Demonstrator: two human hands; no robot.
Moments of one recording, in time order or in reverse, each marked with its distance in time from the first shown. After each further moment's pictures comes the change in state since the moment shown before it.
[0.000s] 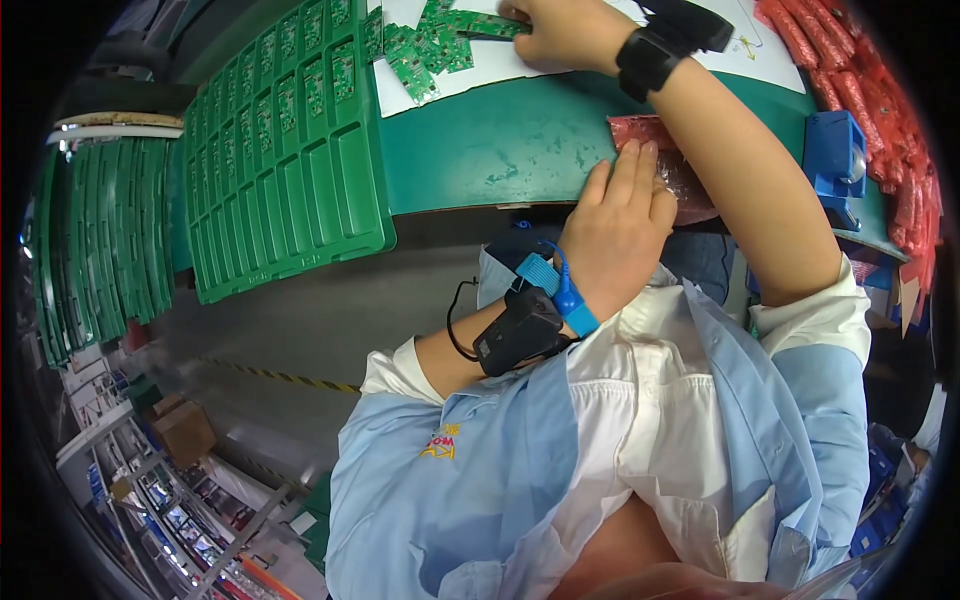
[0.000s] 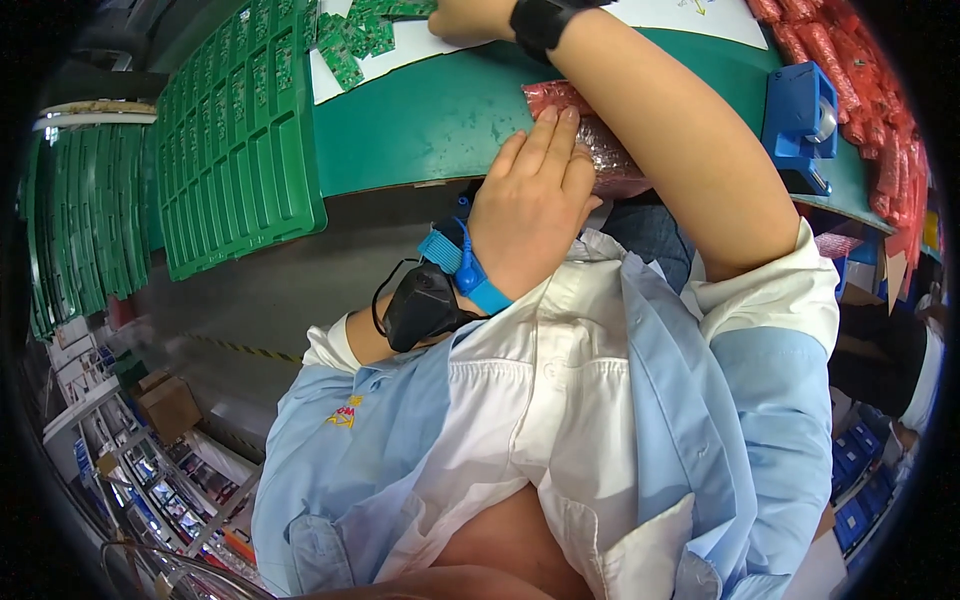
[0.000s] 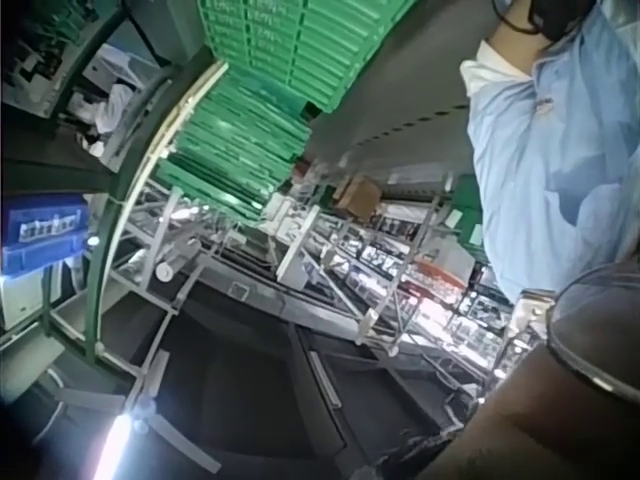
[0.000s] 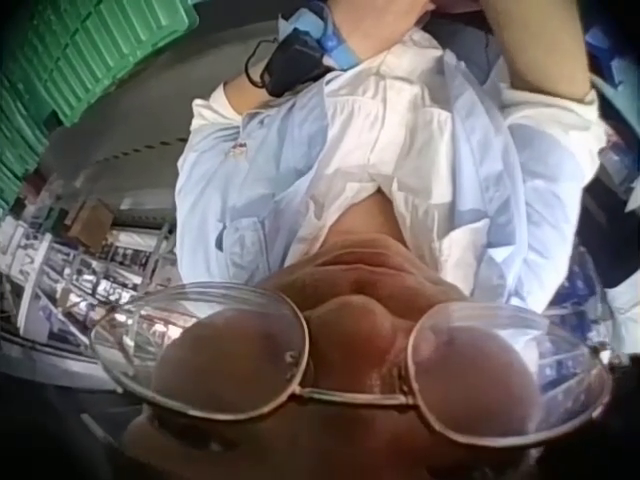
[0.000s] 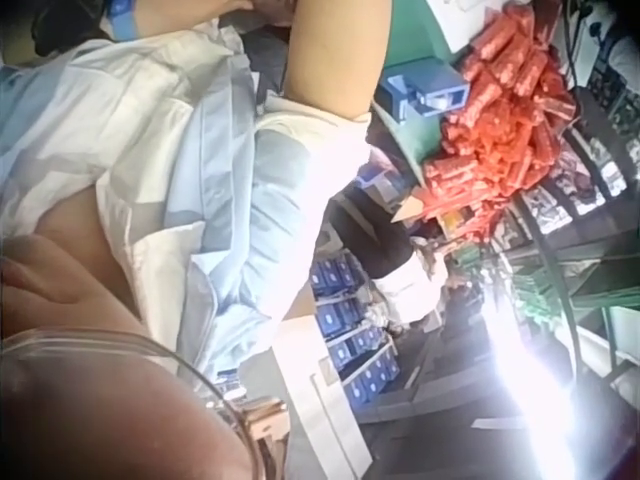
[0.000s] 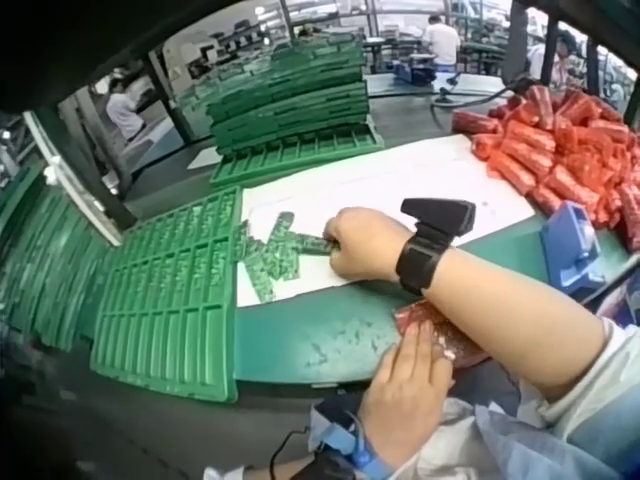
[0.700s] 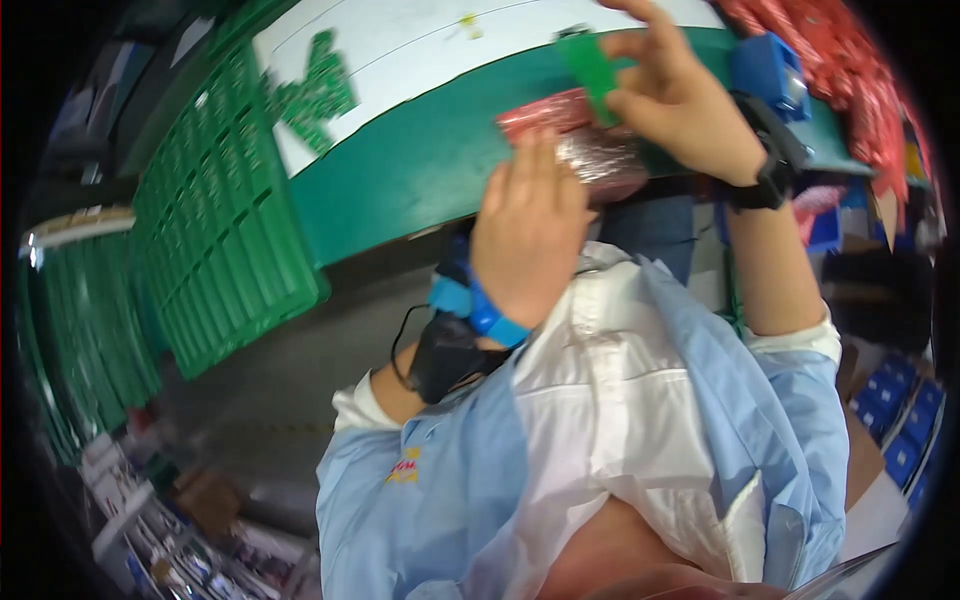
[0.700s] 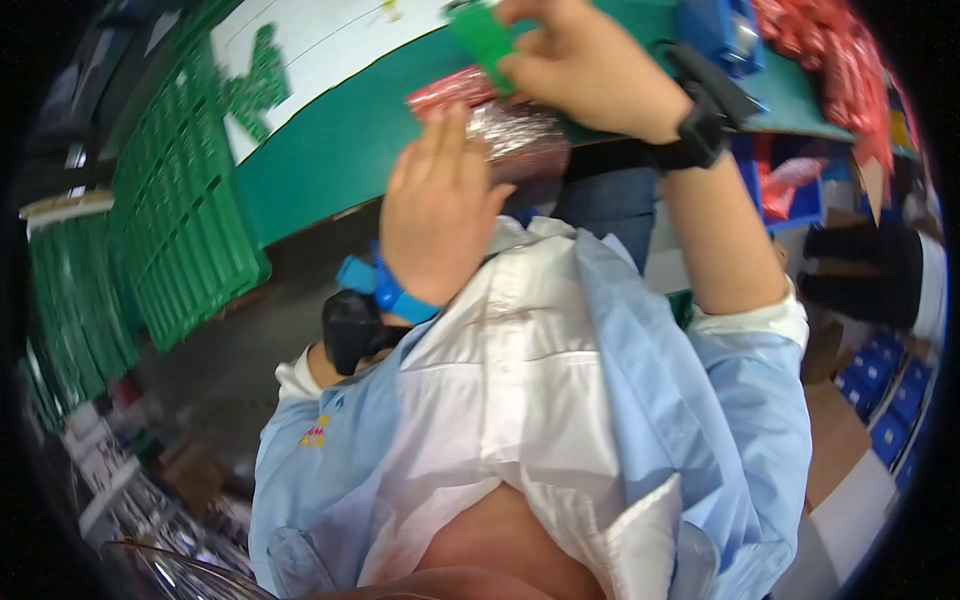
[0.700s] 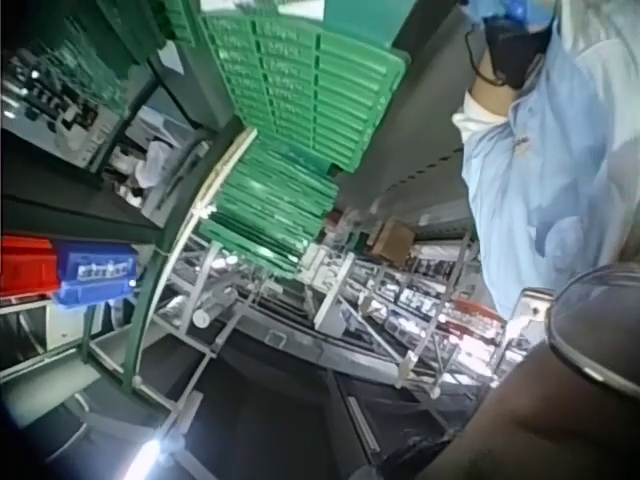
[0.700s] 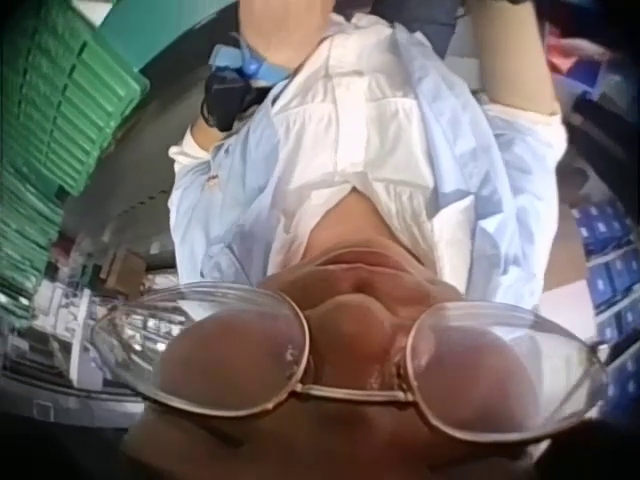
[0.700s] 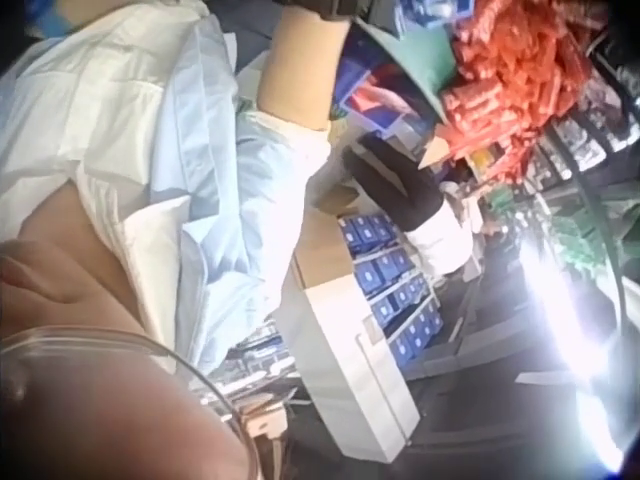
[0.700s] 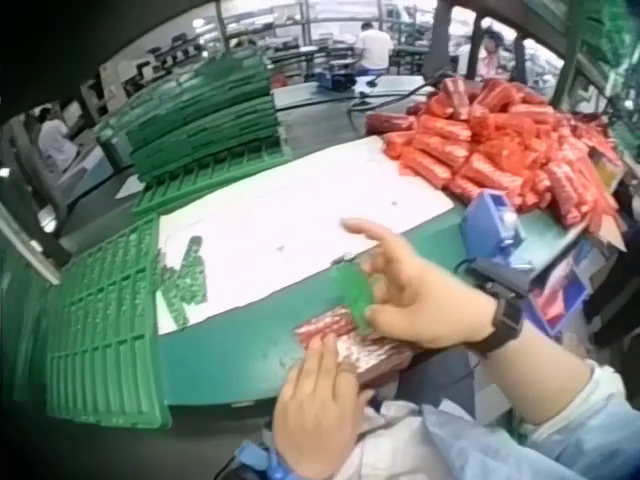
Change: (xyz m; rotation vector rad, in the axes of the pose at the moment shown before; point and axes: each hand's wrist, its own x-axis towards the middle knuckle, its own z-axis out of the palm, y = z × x) left_hand 0.003 0.000 -0.007 0.000 -0.073 0.010; right_hand -0.164 0.029 -0.044 1.029 0.209 0.238
